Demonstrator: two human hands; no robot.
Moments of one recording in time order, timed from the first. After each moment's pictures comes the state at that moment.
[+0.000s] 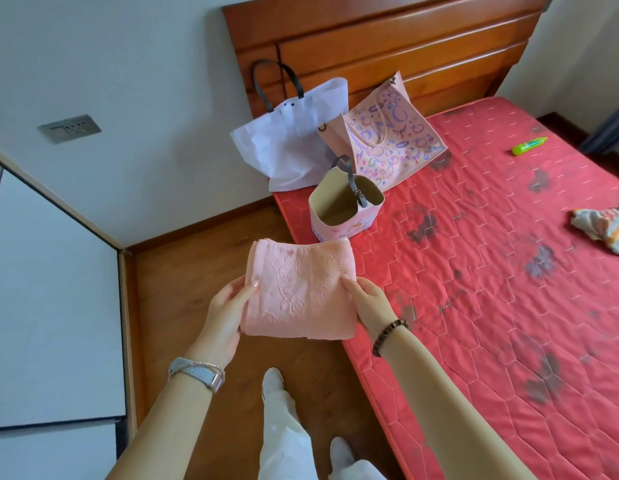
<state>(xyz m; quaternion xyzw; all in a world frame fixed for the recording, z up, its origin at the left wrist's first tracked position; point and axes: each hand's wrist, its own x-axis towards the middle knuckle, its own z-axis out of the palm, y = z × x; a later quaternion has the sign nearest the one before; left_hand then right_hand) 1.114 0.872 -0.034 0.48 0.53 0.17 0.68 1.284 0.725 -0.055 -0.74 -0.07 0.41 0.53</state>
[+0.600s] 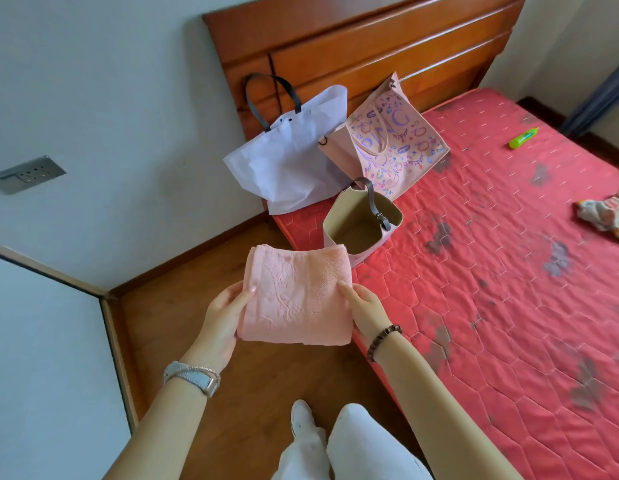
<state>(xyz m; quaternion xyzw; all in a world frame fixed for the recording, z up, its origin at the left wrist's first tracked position) 1.154 1.079 -0.047 0.54 0.49 0.08 0.68 1.299 0.911 -0.065 -0.74 0.03 0.41 0.53</state>
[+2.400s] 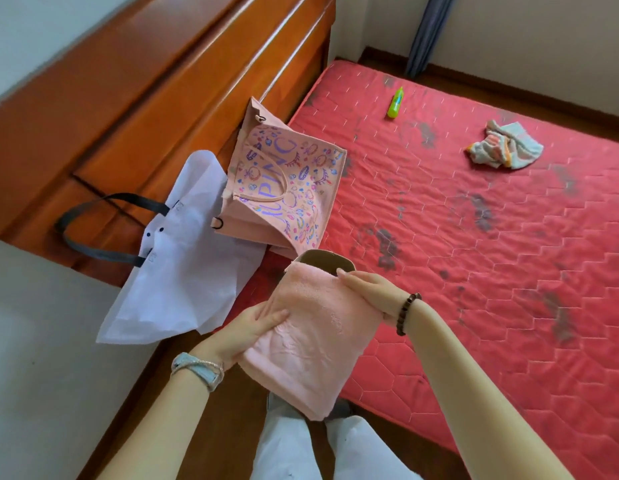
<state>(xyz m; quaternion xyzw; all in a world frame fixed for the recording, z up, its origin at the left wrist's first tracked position) 1.539 1.239 -0.083 0.65 0.16 -0.40 0.63 1.597 0.986 -0.068 -0.71 0.14 0.40 0.57</state>
